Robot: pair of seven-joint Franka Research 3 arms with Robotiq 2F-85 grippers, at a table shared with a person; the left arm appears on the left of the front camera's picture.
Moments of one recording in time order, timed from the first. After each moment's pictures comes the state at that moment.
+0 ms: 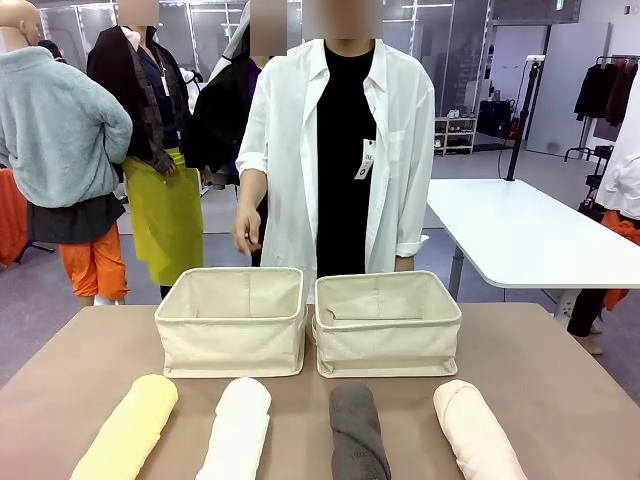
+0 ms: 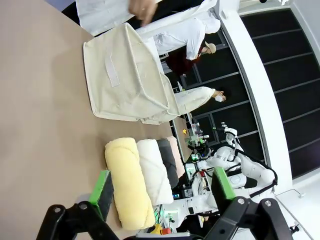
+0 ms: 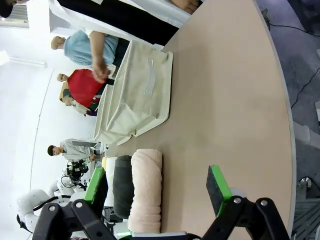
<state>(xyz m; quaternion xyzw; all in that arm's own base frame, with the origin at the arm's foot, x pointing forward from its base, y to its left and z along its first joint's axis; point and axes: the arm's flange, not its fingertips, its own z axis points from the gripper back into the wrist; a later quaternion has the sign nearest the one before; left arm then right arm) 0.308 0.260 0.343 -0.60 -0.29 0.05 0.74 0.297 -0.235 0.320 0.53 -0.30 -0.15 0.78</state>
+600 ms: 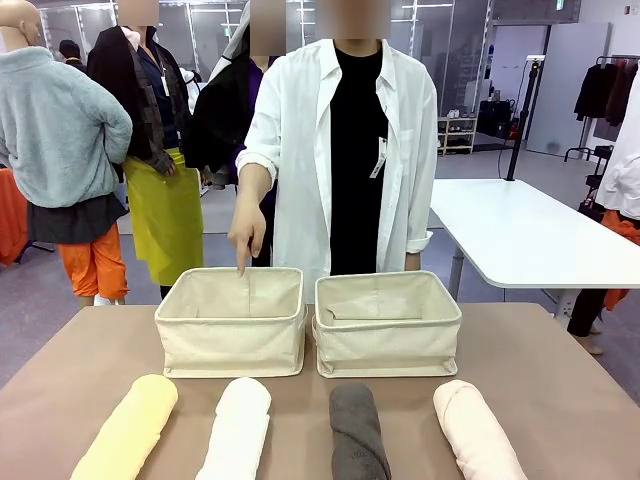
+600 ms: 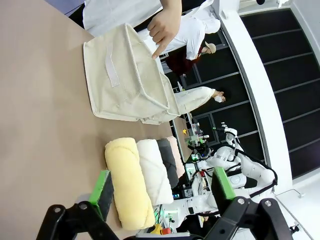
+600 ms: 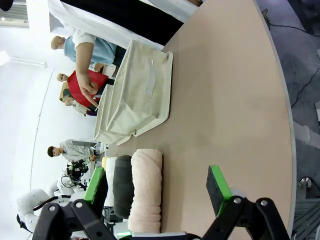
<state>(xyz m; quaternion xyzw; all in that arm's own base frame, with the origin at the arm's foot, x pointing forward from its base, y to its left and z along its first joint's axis) 0.308 0.260 0.343 -0.60 -0.29 0.05 0.74 0.297 -0.235 0.320 0.53 -0.30 -0.15 0.78</state>
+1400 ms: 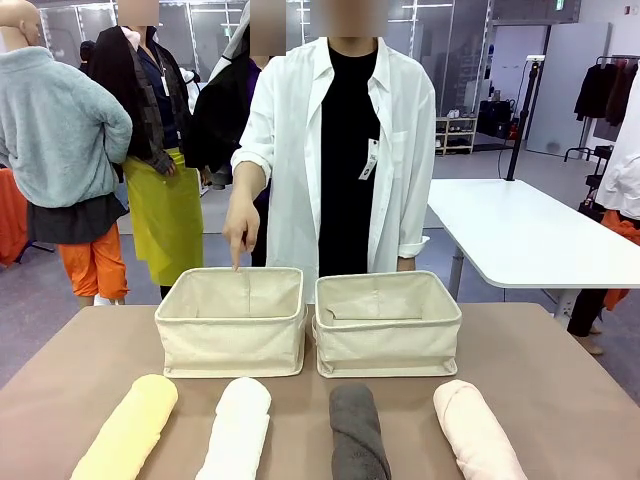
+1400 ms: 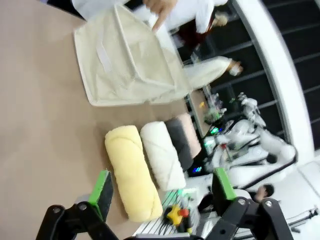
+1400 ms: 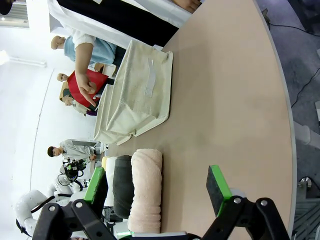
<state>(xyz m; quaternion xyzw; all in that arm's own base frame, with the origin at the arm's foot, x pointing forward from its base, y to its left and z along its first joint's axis) 0.328 0.223 0.381 -0.55 -0.26 -0.03 0.79 0.297 -0.234 0.320 0.53 -0.30 -0.15 0.78</state>
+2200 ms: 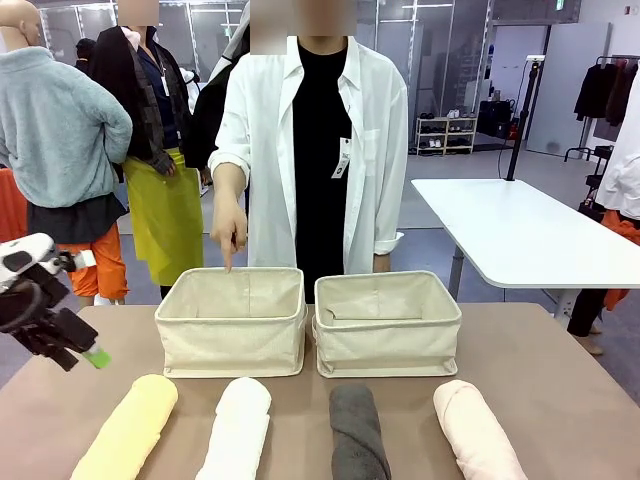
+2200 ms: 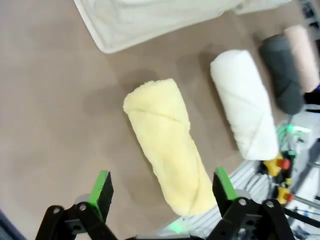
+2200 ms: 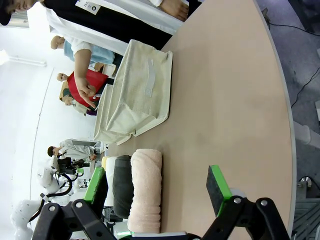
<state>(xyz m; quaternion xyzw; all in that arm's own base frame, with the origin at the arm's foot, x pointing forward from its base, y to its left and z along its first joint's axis) 0.364 0.012 0.425 -0.21 -0.12 -0.20 0.95 0.298 -0.234 0.319 0.53 -0.30 -0.15 0.78</state>
